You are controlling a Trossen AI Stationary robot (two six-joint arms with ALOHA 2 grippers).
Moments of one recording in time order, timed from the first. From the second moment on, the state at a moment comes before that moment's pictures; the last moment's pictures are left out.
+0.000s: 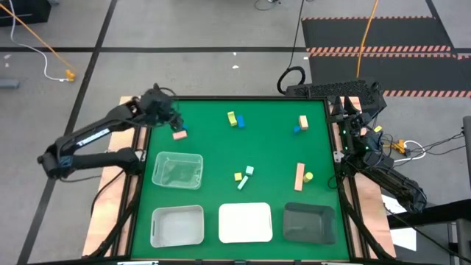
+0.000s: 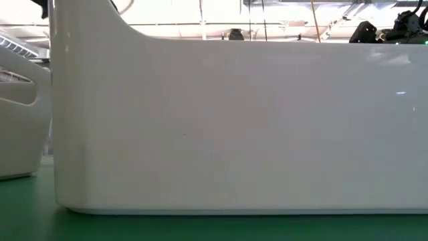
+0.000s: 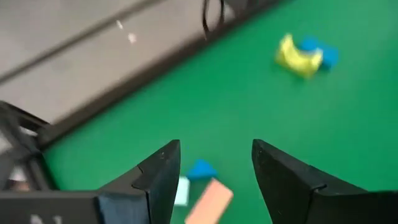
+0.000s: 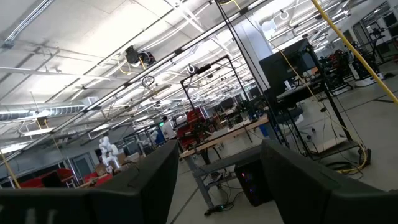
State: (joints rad) left arm 0.66 0.96 0.80 -0.69 -0.13 -0.17; right arm -0.67 0.00 0.01 0.46 0.65 0.17
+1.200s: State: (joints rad) left arm 0.72 1.48 0.80 -0.78 0.00 -0.21; right arm -0.67 0.00 0.01 0.46 0.65 0.17
